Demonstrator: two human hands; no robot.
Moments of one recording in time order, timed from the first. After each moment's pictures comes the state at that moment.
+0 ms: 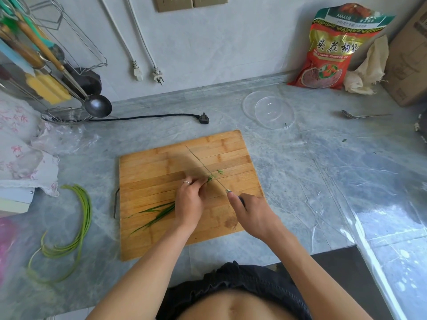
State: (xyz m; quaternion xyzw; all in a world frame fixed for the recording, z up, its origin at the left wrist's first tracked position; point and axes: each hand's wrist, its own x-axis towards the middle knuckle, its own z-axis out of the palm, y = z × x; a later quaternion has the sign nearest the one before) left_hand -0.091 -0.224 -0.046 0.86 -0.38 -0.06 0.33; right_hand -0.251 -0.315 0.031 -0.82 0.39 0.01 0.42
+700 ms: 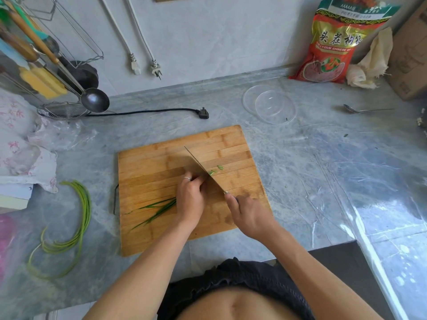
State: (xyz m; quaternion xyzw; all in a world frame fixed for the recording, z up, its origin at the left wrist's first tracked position) left_hand -0.093 -0.227 -0.046 0.87 -0.38 -0.06 0.31; right_hand -0.248 -0.307 0.032 -0.83 0.37 0.06 0.42
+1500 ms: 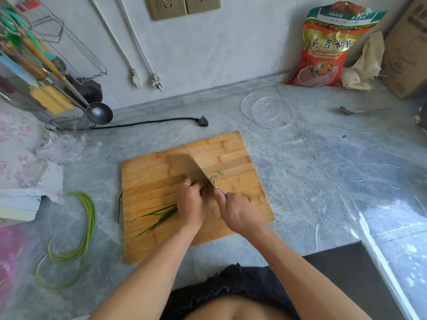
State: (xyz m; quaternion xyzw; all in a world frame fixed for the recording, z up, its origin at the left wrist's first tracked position) left_hand -0.095 -0.227 -0.037 0.89 -0.34 -0.05 0.31; right_hand -0.215 -0.298 0.022 -0.82 0.39 0.05 0.41
